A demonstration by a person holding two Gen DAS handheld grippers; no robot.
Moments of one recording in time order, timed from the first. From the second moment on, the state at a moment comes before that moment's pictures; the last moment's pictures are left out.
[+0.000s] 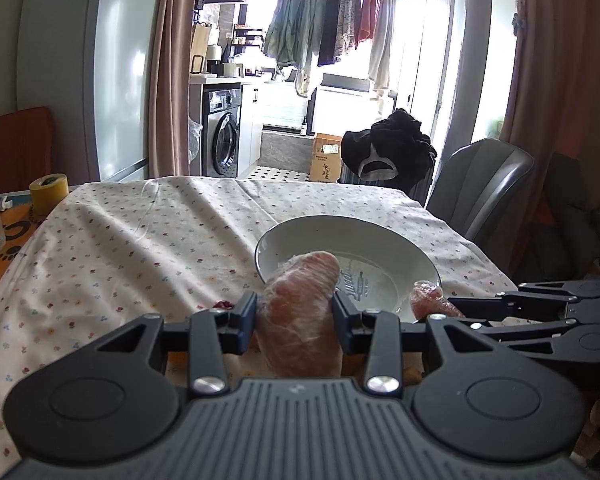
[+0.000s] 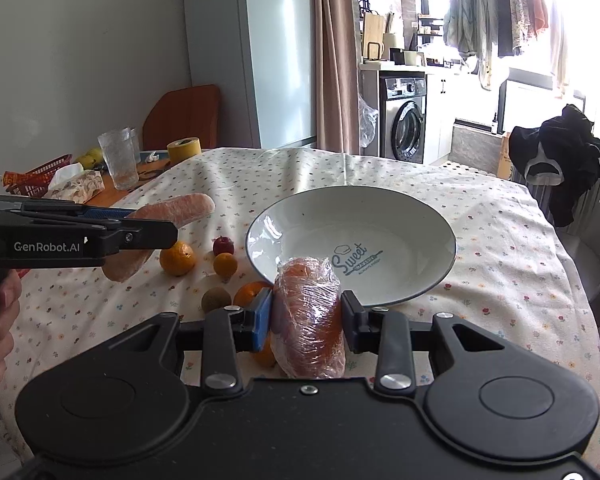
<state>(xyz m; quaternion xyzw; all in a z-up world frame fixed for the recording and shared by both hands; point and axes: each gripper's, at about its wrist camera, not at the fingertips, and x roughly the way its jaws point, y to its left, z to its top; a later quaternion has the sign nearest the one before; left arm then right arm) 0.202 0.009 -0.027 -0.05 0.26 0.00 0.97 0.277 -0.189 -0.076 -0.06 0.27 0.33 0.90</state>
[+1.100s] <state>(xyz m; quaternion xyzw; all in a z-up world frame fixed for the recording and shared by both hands) 0.253 -0.001 -0.037 -0.09 0.26 0.01 0.96 0.331 -0.198 -0.083 -0.04 0.28 0.32 0.90</state>
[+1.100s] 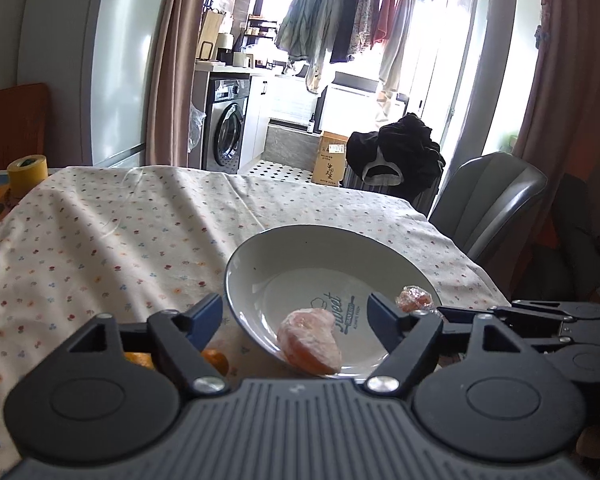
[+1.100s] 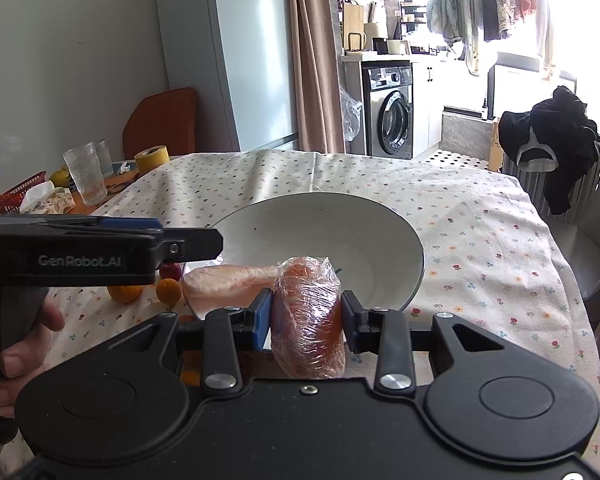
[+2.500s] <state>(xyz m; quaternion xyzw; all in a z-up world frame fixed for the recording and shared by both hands) 0.163 0.042 -0.026 -0.13 0.24 0.07 0.96 0.269 -0.196 -0.052 -0.01 0.24 0.31 0.92</state>
